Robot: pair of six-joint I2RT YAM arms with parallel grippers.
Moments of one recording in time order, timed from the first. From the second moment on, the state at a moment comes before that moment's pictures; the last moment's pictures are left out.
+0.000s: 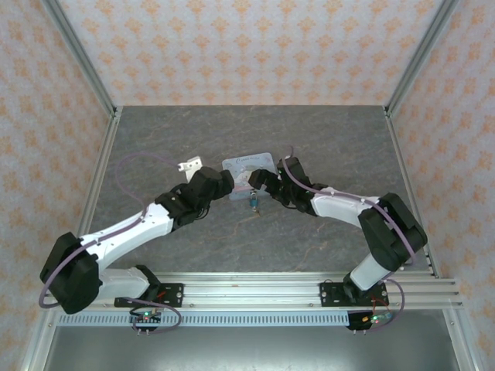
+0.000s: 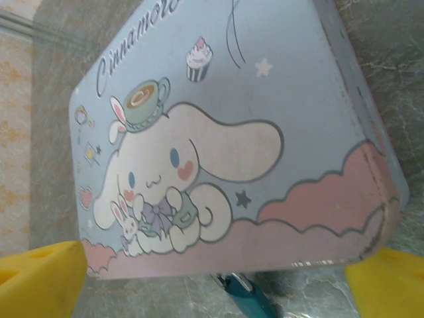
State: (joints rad) left arm -0.65 1.27 0.82 -0.31 -0.45 -0.91; right arm 0.61 1.58 0.81 0.07 -0.15 0.93
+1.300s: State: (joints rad) left arm -0.52 1.59 1.03 -0.31 0.00 -0.83; right arm 0.62 1.71 0.64 0.38 -0.36 0.85
